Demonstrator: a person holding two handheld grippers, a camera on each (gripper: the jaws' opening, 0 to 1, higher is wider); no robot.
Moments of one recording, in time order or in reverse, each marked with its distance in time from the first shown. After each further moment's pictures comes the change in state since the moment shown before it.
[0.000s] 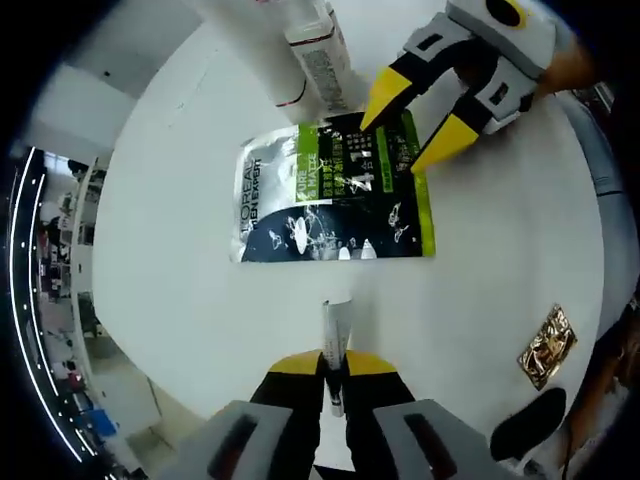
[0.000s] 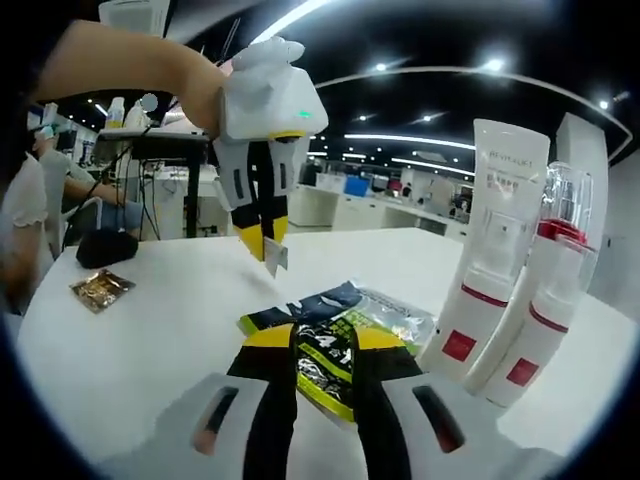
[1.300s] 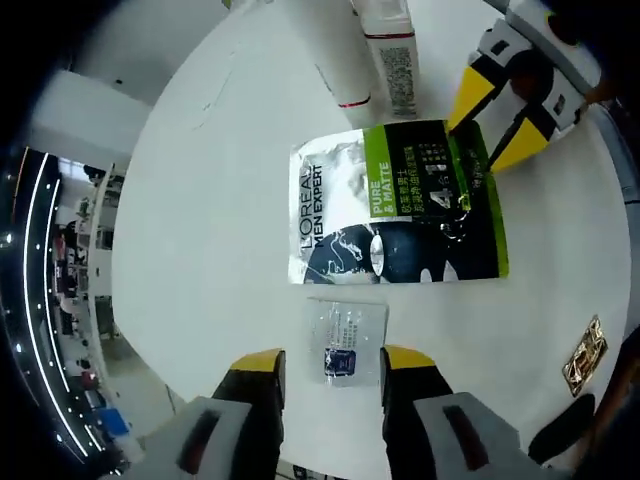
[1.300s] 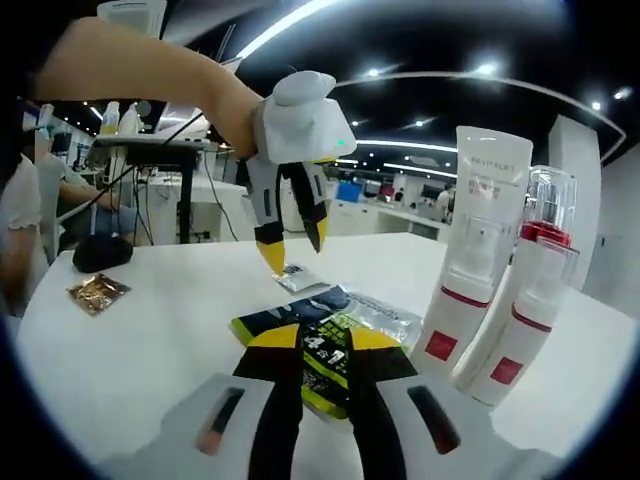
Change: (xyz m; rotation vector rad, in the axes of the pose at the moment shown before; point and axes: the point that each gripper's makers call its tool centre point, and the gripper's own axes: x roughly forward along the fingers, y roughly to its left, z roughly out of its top) left arm 0.010 0.050 0.013 -0.029 -0.051 0.083; right arm -0.011 0.001 0.003 0.003 -0.019 -0.036
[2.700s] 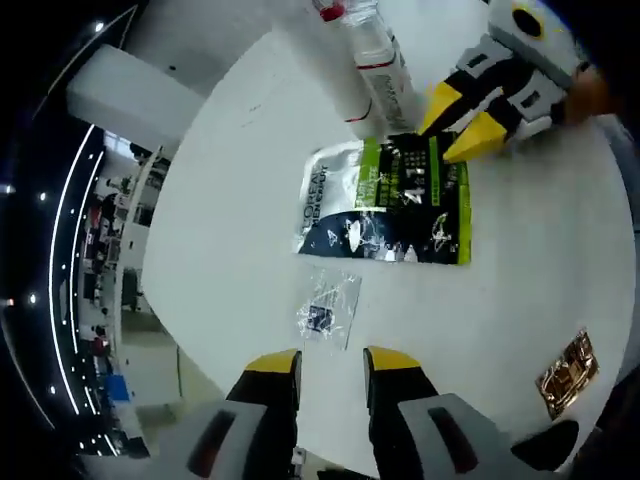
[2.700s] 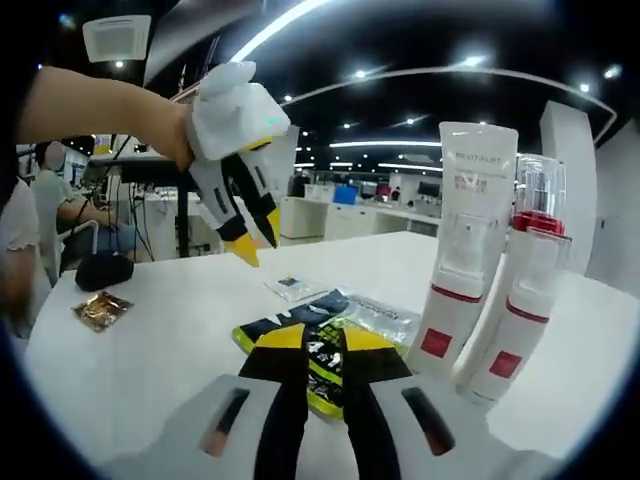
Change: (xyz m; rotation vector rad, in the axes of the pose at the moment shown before) left arm -0.043 -0.045 -0.034 -0.061 -0.066 0.157; right arm 0.002 -0.008 0.000 0.061 -0.013 0.003
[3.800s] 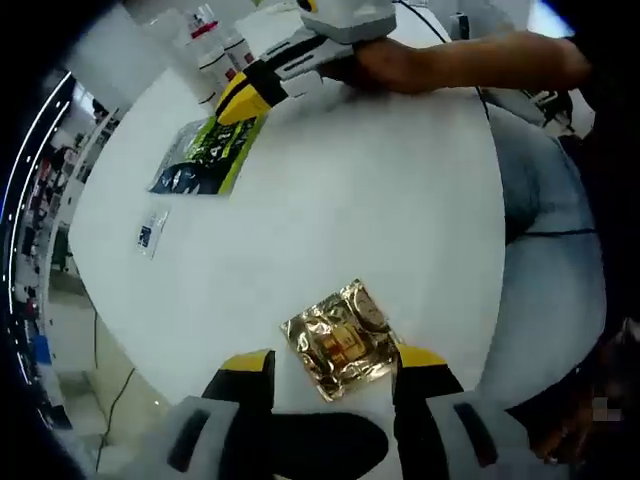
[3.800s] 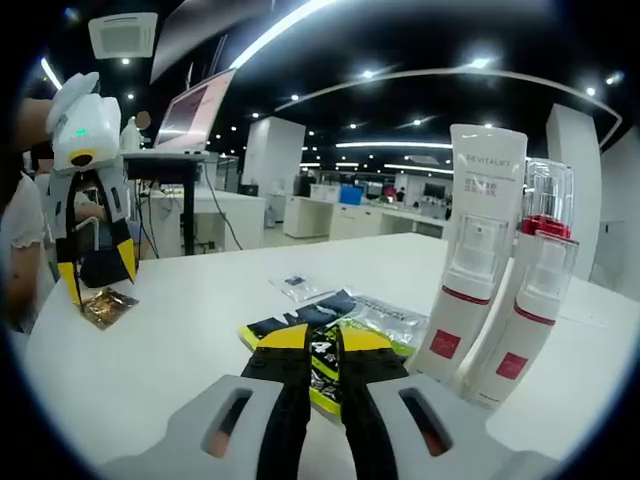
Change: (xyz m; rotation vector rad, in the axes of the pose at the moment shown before) left arm -0.051 -0.172 -0.037 -0.280 0.057 -0.331; right arm 0.005 0.006 0.005 -0.010 -0.012 0.030
